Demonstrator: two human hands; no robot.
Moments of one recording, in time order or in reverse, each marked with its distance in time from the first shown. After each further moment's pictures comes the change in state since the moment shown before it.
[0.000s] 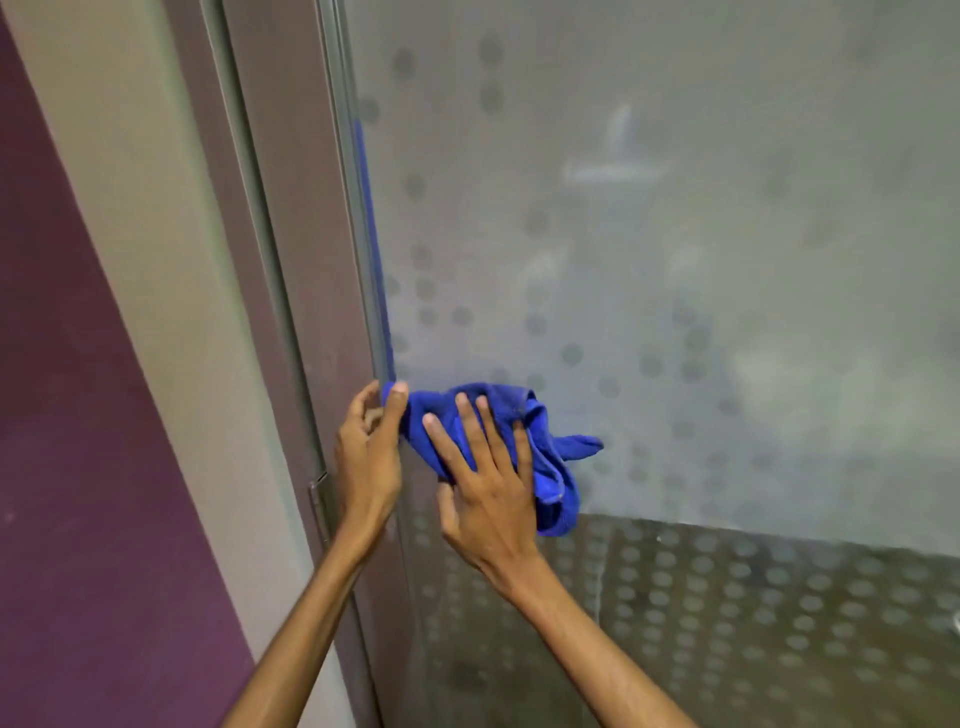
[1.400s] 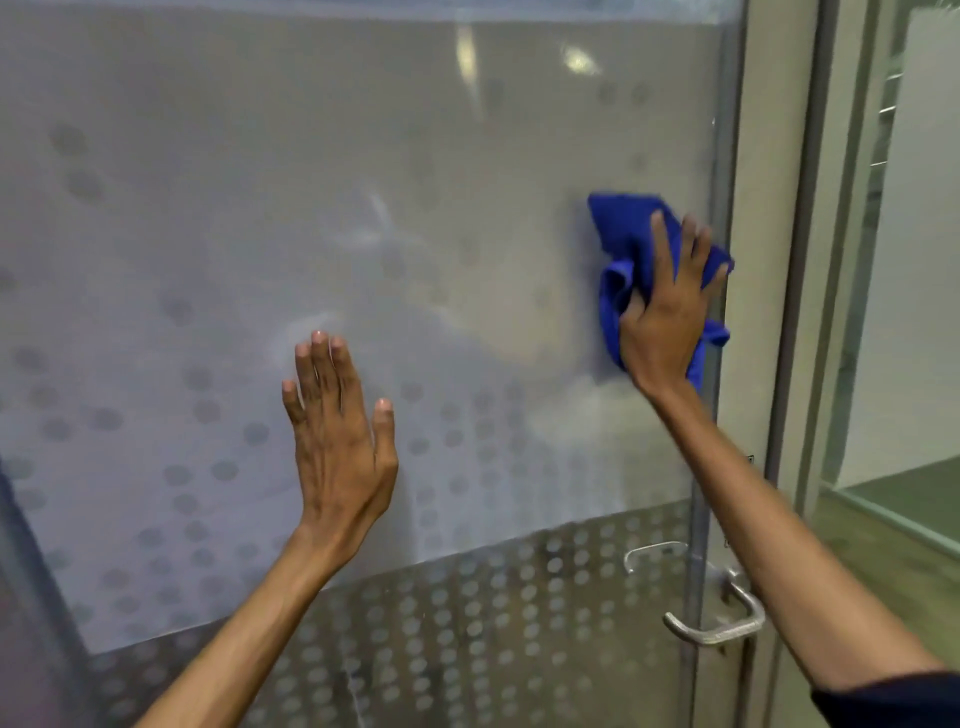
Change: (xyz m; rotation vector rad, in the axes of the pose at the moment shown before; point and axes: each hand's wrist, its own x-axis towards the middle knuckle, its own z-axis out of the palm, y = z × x) left_hand -0.085 0.041 0.228 0.667 -0.194 0.937; right_hand 0.050 0.332 -0.344 -0.459 0.632 0.393
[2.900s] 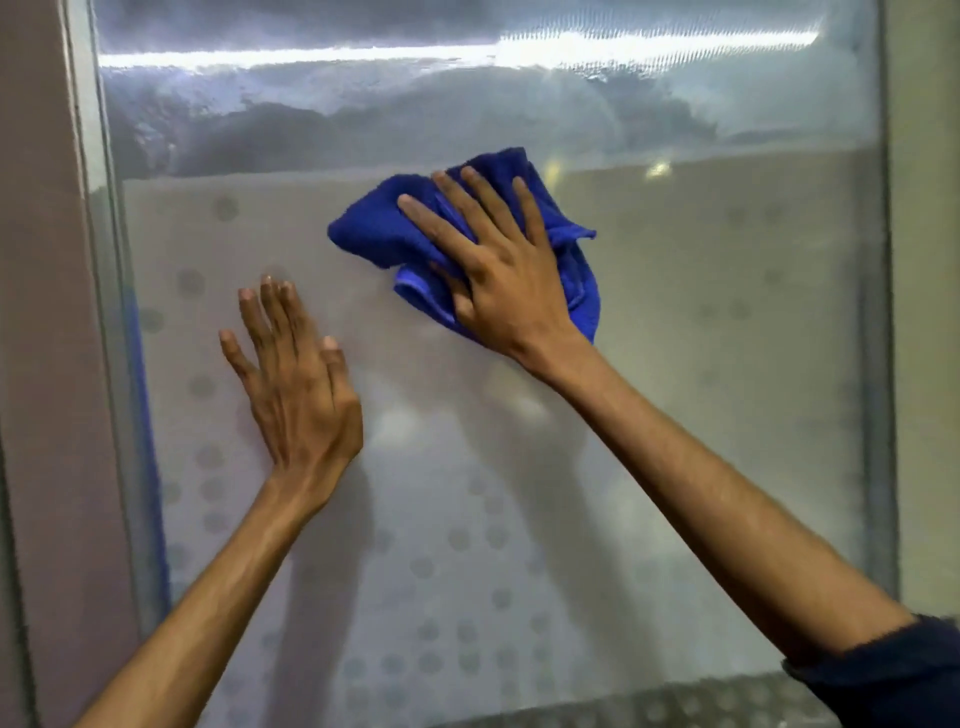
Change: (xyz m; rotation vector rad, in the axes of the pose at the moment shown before) left_hand 0.143 -0.095 -0.085 0.134 0.370 -0.064; right_hand 0.074 -0.275 0.070 0.083 0.025 -0.738
